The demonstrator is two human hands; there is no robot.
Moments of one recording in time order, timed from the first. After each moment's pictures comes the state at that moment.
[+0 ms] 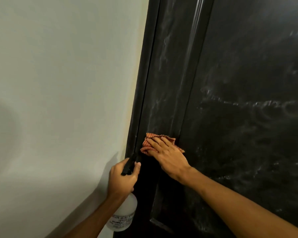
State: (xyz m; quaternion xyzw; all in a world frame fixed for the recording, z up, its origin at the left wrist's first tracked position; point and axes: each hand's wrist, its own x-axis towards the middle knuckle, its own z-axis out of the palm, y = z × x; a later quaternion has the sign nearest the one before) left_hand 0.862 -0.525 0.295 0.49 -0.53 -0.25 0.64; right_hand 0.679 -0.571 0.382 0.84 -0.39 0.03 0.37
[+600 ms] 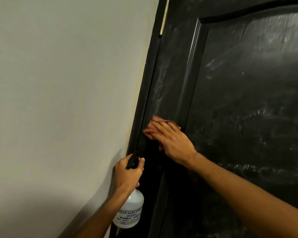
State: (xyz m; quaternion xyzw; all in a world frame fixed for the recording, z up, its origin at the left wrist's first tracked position) left_hand 0.866 -0.542 0.504 0.44 -0.52 -0.29 0.68; right_hand 0.679 -0.599 0.620 0.80 -0.36 0.14 0.46
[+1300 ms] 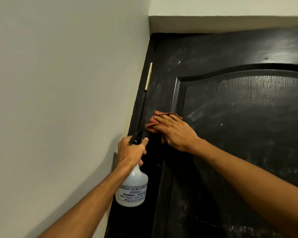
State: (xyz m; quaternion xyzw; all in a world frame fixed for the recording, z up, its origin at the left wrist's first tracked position) left_hand 0.853 -0.562 0.735 0.40 -0.55 -0.22 0.70; right_hand 0.661 -0.603 0.836 0.78 -0.33 0.16 0.51
